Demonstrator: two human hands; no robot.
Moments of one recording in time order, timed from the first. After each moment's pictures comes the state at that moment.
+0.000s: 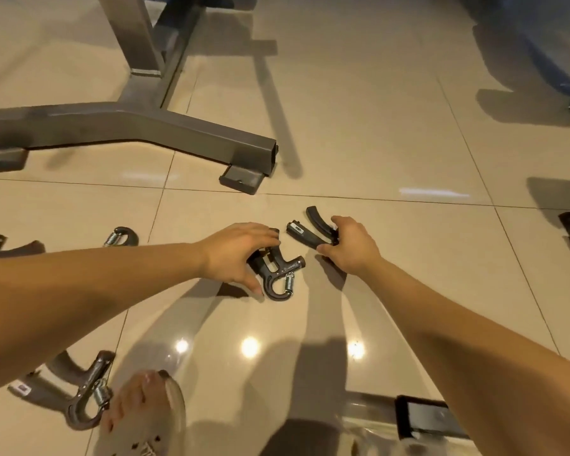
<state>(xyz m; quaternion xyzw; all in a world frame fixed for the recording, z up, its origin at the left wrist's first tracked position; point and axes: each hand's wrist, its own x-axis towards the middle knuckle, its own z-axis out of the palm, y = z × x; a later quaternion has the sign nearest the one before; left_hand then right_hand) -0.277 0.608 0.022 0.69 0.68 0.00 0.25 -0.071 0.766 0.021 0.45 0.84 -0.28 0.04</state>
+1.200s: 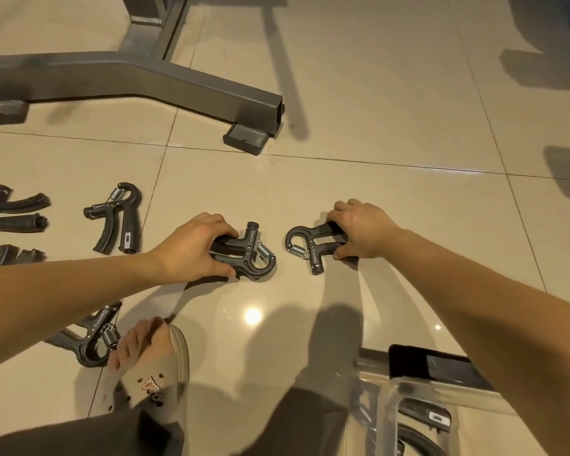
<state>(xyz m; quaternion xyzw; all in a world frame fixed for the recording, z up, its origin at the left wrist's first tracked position) -0.265 0.510 0.006 0.58 0.76 0.15 0.24 -0.038 0.769 0.010 0.17 0.96 -0.04 0.21</state>
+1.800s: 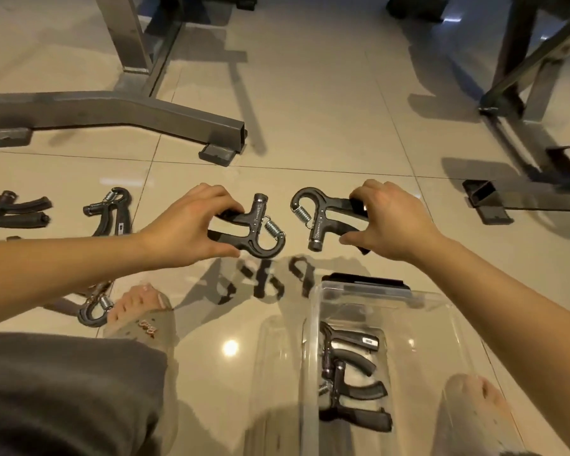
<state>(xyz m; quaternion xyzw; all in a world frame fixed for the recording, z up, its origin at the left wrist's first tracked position) -0.156 0.472 0.146 0.66 0.70 0.23 0.13 0.111 0.670 0.196 0.33 0.94 -0.01 0.03</state>
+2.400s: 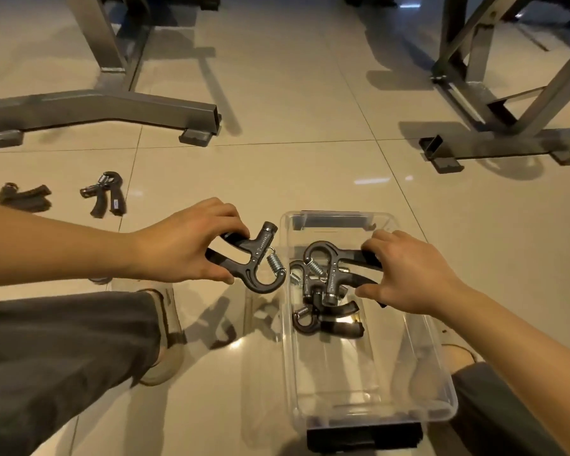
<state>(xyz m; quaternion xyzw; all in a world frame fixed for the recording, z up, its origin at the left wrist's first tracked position) -0.046 0.384 0.189 0.77 0.60 0.12 0.15 0.283 0.528 0.187 0.35 0.93 -0.03 0.11</state>
